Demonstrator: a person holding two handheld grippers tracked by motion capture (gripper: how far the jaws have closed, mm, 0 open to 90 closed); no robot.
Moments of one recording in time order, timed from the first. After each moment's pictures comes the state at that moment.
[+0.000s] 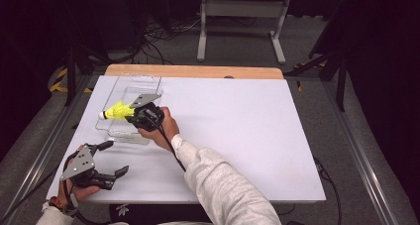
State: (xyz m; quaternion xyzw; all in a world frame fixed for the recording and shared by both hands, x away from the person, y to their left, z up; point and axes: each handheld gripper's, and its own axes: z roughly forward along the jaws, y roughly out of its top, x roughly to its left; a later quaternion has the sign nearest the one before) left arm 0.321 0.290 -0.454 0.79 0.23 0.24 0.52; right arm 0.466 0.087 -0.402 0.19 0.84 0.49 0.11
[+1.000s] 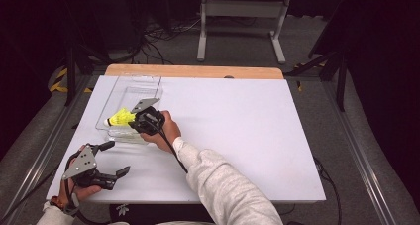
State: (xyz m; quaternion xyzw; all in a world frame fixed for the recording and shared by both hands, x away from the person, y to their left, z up) left arm 0.323 0.288 -0.456 0.79 0.23 0.23 0.52; right arm 0.468 0.088 -0.421 0.18 0.86 0.46 0.10
